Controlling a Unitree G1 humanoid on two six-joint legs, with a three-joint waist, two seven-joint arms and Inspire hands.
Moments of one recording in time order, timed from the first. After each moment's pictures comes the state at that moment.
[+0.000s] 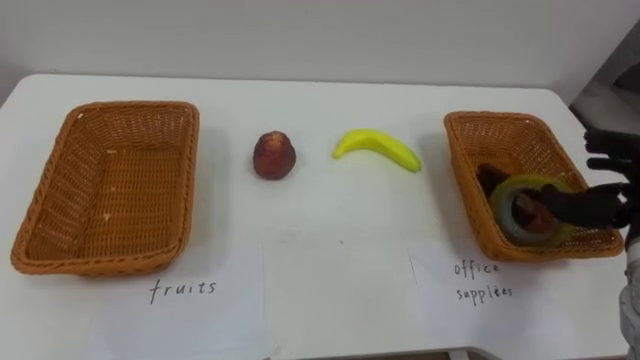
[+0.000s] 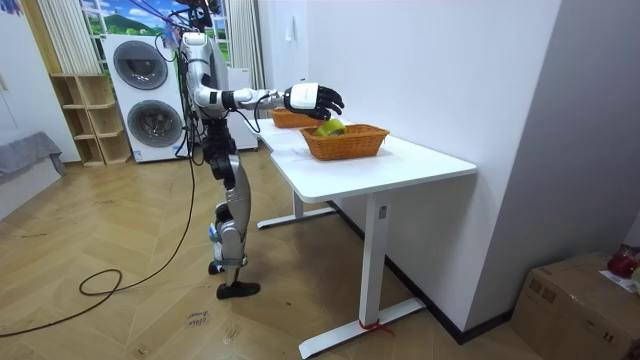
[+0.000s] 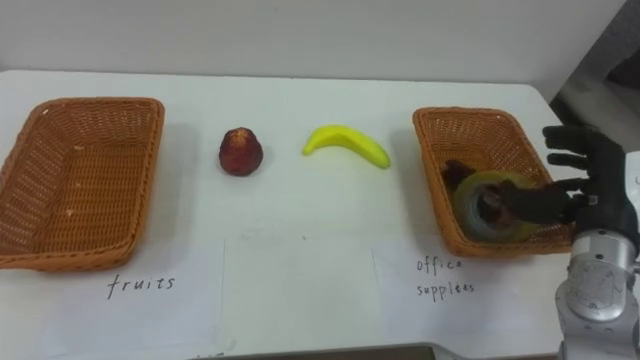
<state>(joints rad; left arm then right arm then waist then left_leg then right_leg) 0.30 0.18 0.21 1.07 -0.01 0.08 0.11 0.03 -0.34 -0.31 0.07 -0.20 0.12 -0.17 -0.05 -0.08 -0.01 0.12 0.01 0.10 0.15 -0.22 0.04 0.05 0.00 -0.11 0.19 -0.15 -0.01</state>
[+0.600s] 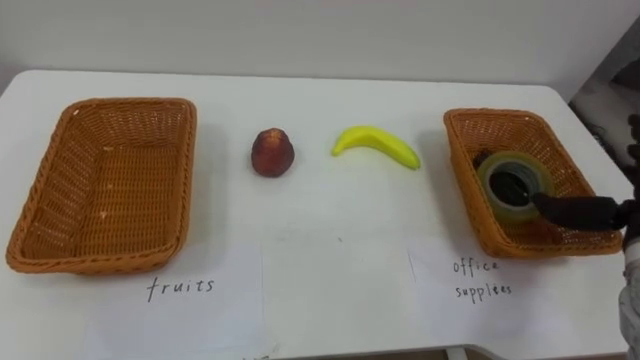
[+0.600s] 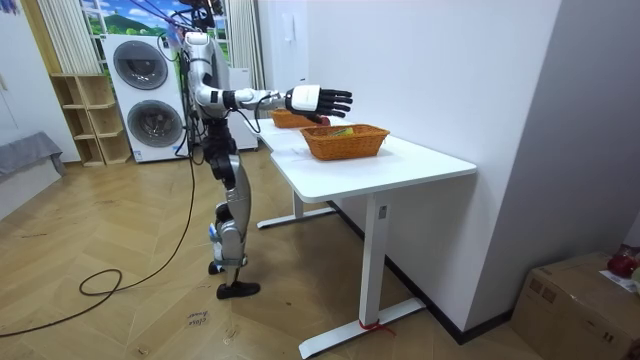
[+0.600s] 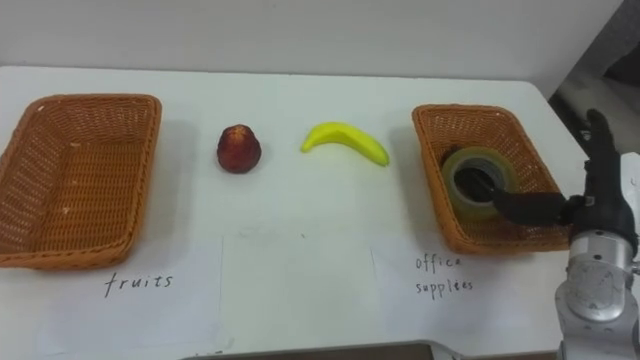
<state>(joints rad) 0.30 0.18 0.20 1.08 -0.01 0.08 0.11 0.03 -0.34 -0.31 0.07 -0.20 0.12 -0.15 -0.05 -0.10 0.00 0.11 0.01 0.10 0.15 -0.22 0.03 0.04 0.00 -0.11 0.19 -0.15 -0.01</state>
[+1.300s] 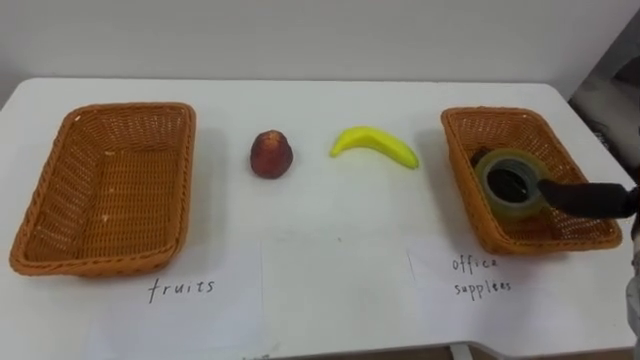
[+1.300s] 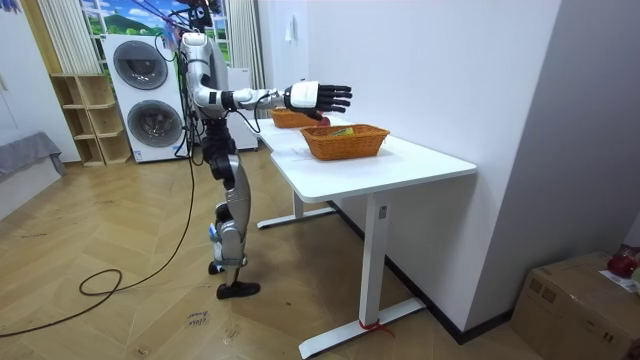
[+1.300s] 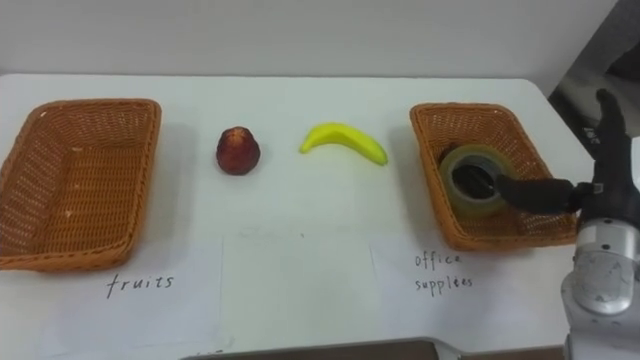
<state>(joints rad) 0.27 0.18 0.20 1.08 -0.08 0.07 0.10 0.00 -0.37 -0.31 0.02 -0.20 0.10 -0.16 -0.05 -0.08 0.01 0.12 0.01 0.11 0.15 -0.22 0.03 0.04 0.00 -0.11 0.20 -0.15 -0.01</state>
